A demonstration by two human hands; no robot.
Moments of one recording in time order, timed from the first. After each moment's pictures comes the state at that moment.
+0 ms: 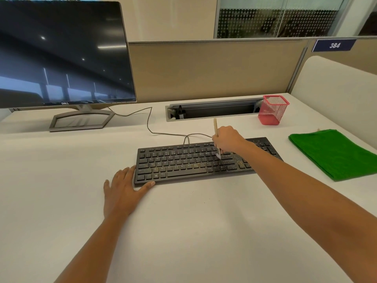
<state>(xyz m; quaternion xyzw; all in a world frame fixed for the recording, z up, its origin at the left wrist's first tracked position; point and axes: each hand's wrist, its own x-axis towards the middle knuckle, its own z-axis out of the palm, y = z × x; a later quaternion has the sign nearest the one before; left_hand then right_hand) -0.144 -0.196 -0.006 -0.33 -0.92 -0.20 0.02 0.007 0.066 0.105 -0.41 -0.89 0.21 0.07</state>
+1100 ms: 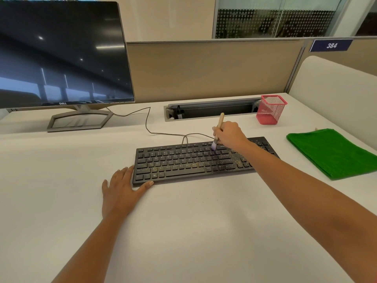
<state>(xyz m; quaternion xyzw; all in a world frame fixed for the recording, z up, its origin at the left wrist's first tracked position) -0.144 -0.195 -0.006 -0.33 -0.92 -0.20 0.03 0.010 0.073 0.105 -0.42 -0.84 0.30 0.17</state>
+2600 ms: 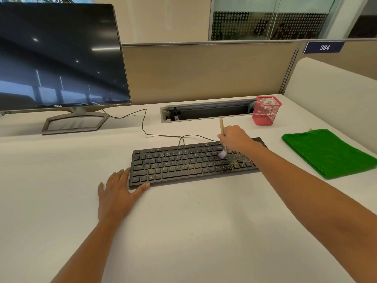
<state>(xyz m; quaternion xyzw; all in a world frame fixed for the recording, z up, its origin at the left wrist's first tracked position) -0.141 -0.196 -0.004 -0.33 -0.92 -0.21 0.03 0.033 0.084 0.108 -0.42 -0.89 0.19 0.07</state>
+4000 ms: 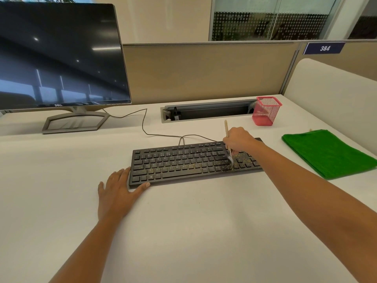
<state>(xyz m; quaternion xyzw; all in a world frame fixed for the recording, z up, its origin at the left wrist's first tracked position) -0.144 -0.195 -0.006 -0.33 -0.92 -0.20 0.03 0.038 0.092 0.106 -0.46 -0.86 0.22 0.05</state>
